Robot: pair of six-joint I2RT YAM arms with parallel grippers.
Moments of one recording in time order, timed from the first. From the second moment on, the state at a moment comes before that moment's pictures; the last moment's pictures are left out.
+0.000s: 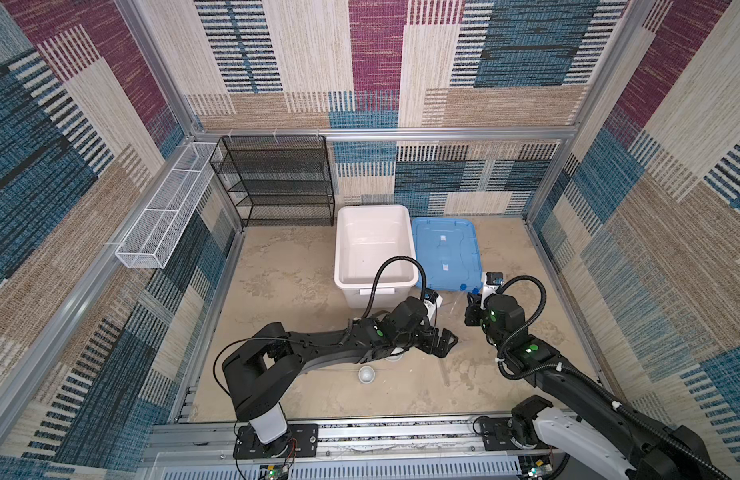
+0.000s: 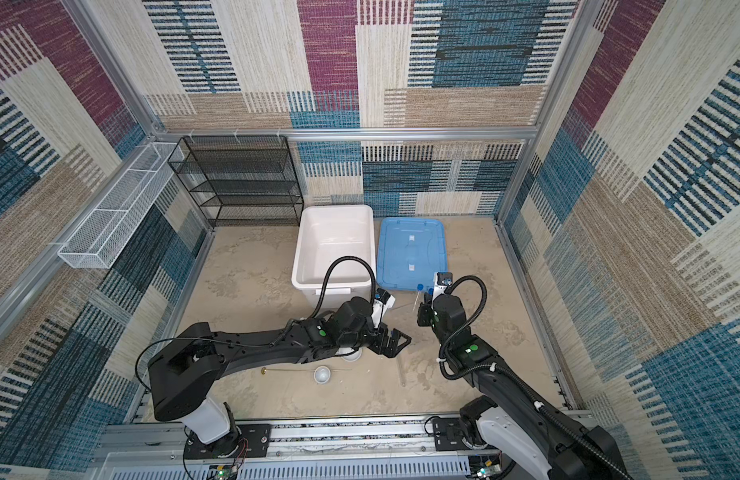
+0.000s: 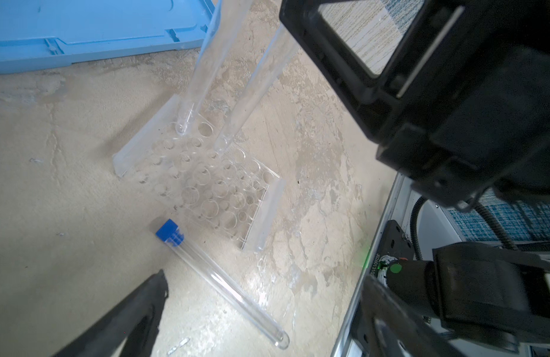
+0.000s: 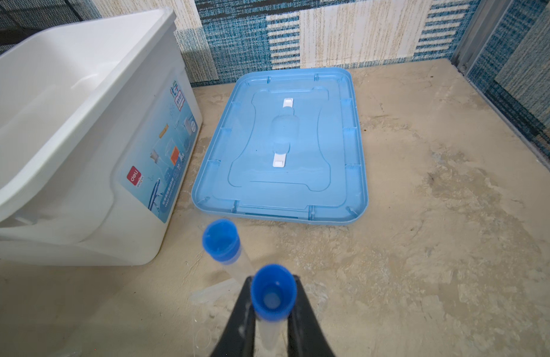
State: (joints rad) left arm -1.04 1.69 1.00 0.08 0.15 -0.55; right arm 0.45 0.90 0.44 0.00 0.30 0.30
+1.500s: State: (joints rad) left arm -1.06 1.80 1.21 -0.29 0.02 -0.54; right arm 0.45 0.67 0.52 -0.09 0.28 0.40
